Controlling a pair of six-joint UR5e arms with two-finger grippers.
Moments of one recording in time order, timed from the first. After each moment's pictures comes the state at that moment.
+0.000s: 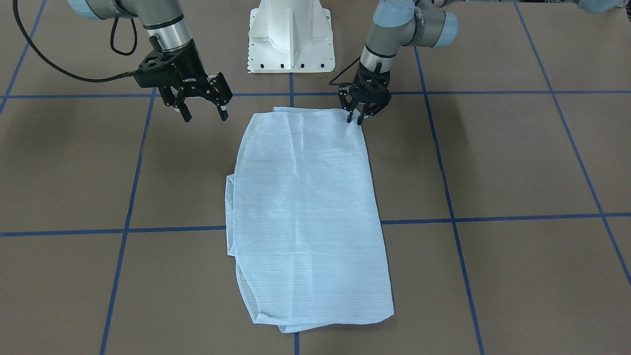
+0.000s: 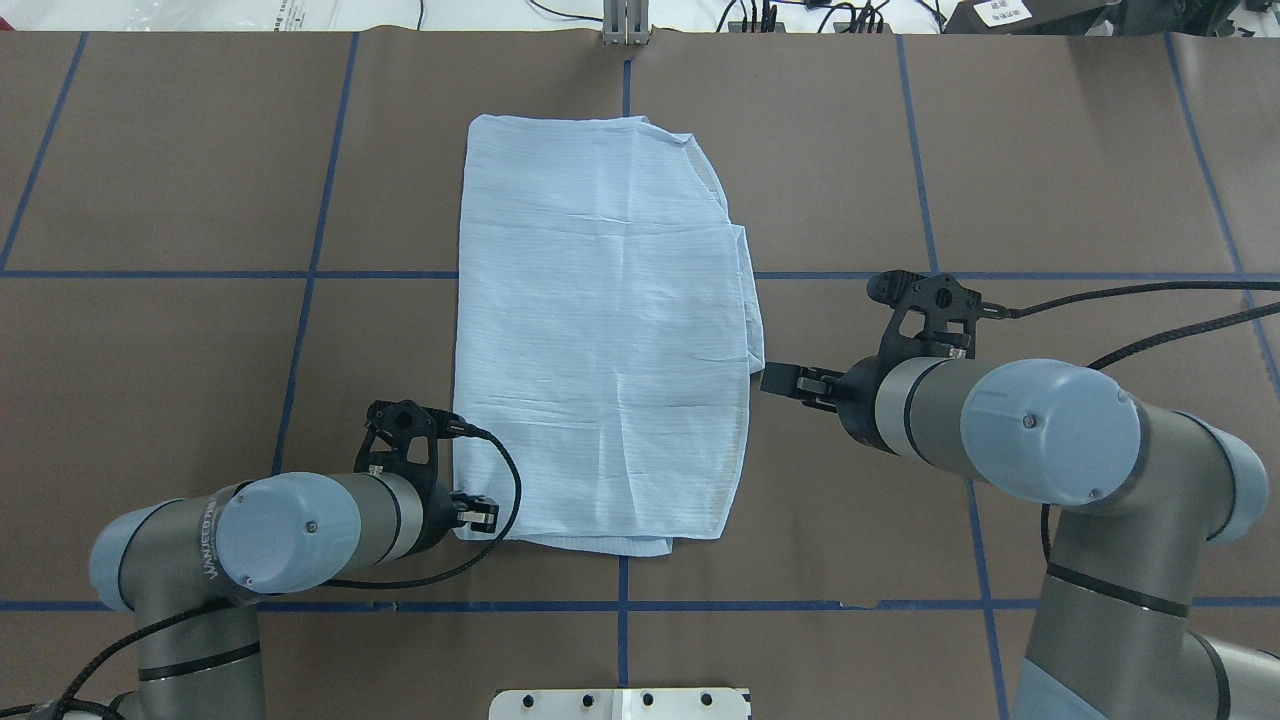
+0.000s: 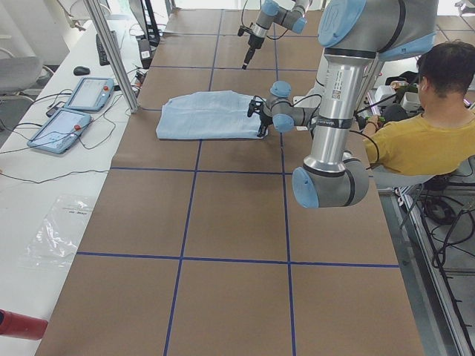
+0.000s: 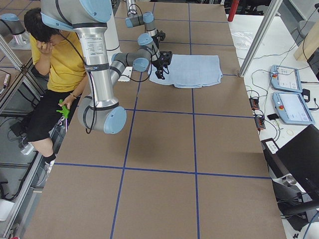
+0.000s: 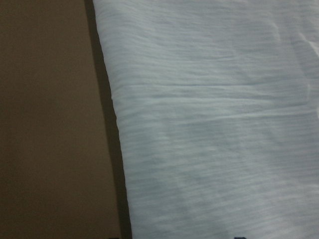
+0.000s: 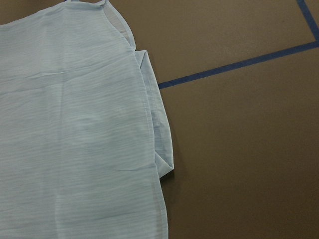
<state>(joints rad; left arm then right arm) -0.27 -1.85 -1.89 -1.96 -1.56 -1.22 0.43 -1.34 2.12 -1.34 1.53 1.51</state>
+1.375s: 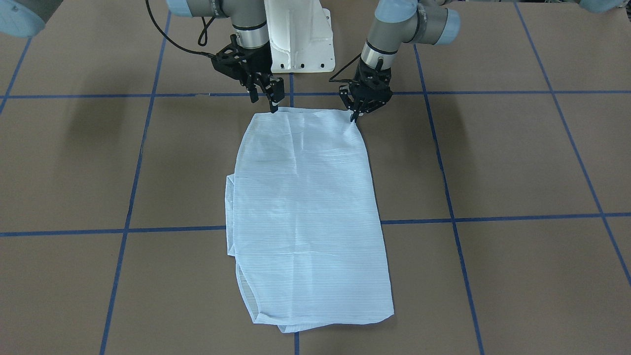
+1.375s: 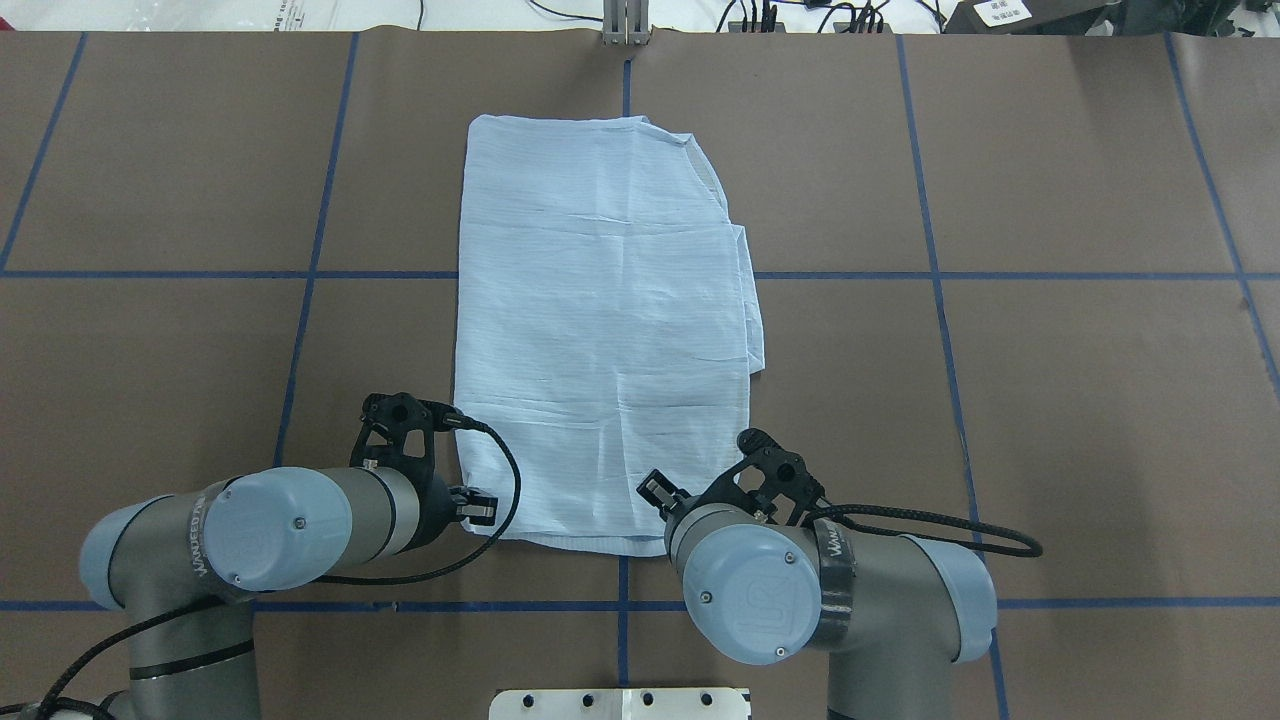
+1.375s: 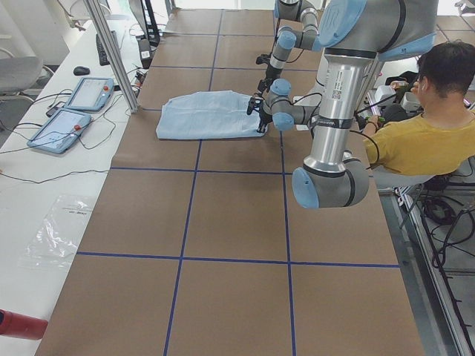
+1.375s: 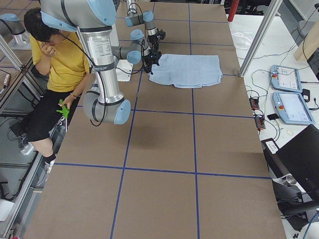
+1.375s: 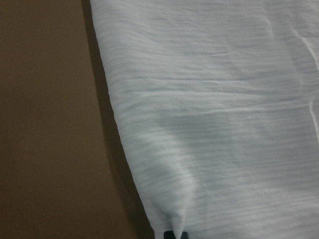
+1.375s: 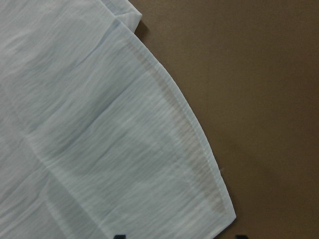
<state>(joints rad) -0.28 -1.85 -1.92 -1.96 -1.56 -1.22 0.16 -1.06 1.90 -1.57 1.40 2.21</state>
